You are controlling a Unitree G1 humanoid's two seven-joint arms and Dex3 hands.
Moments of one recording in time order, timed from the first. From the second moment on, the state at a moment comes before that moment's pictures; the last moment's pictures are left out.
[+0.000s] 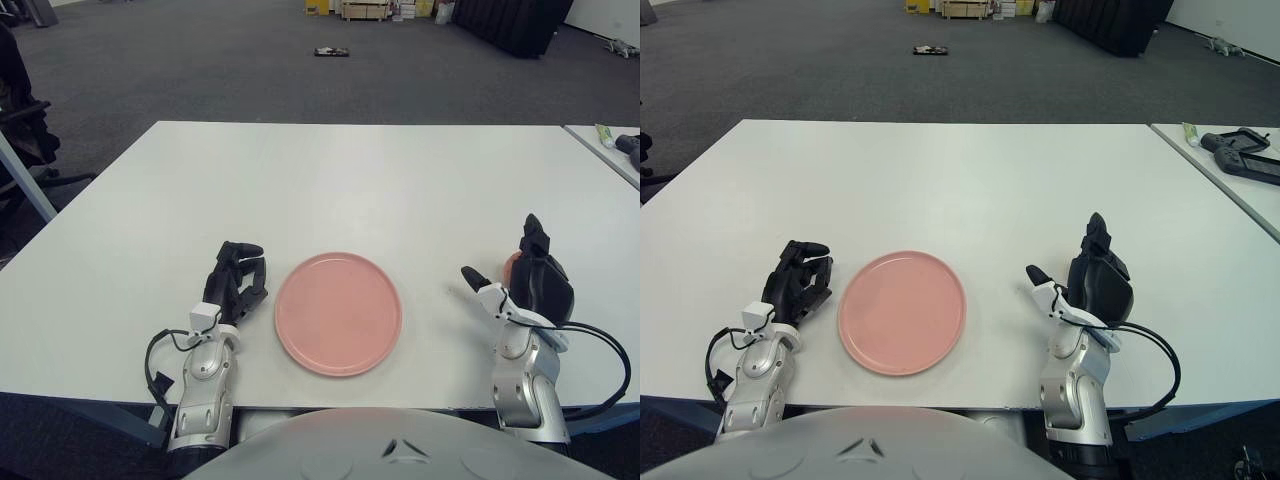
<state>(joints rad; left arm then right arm) 0.32 -0.04 0.07 -0.03 -0.05 -0.15 0.00 0.26 -0.06 -0.01 -0.32 -0.97 0.45 -0.25</state>
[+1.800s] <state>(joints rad) 0.33 -0.04 0.08 -0.03 -0.04 -0.18 0.03 0.11 -0.25 -0.10 -0.09 -0.97 0.84 -0.17</state>
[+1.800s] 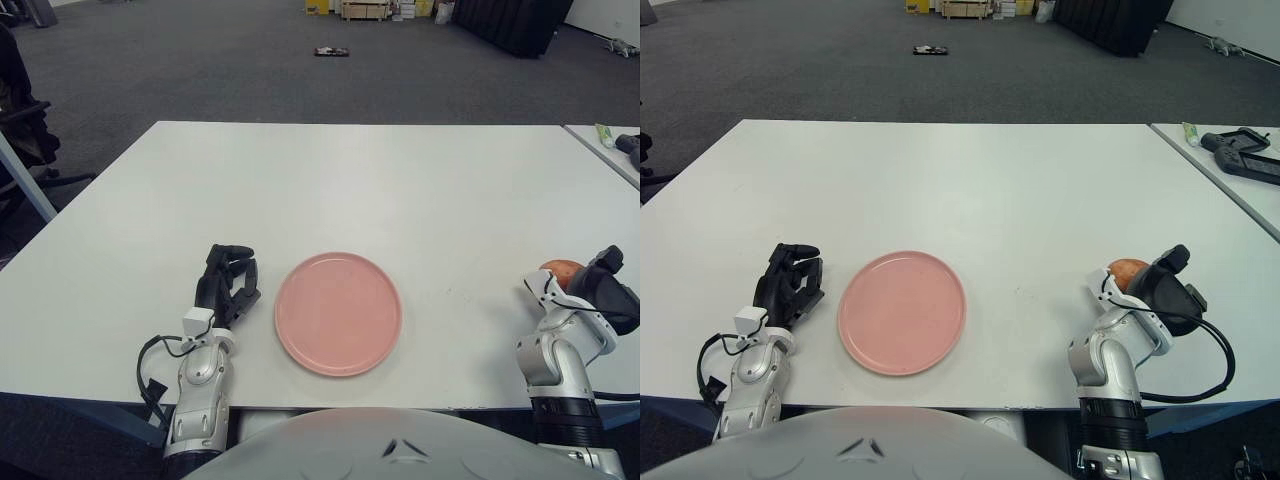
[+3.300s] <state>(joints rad) 0.35 -0.04 0.09 -0.03 -0.04 -0.21 0.03 0.07 -0.33 -0.20 0.09 -0.72 0.65 -0.39</state>
